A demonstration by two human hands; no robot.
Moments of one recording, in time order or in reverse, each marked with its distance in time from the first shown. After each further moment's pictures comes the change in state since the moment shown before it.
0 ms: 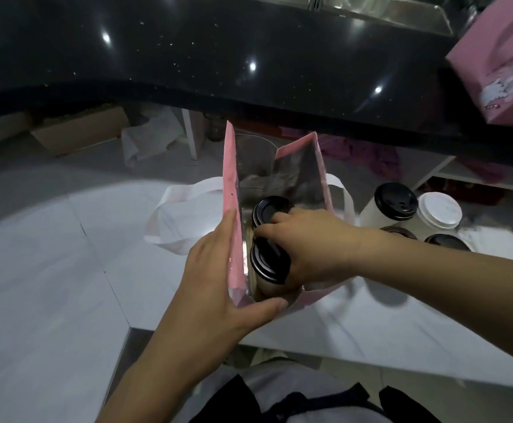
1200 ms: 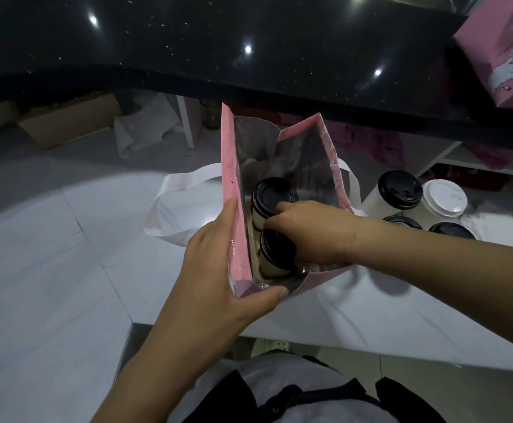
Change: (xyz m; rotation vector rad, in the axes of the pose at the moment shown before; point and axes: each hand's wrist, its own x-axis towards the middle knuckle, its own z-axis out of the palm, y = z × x) left_hand 0.006 -0.004 -0.006 -0.005 -0.014 -0.026; right_hand 0.022 0.016 0.015 0.013 -0.087 0.000
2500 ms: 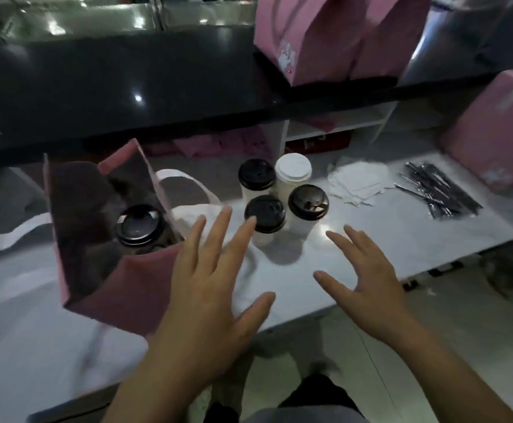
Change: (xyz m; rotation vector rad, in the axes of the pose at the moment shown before) left_hand -0.003 0.087 0.124 0.380 -0.248 0.442; right_hand -0.251 0.015 0.177 0.835 0.721 0.893
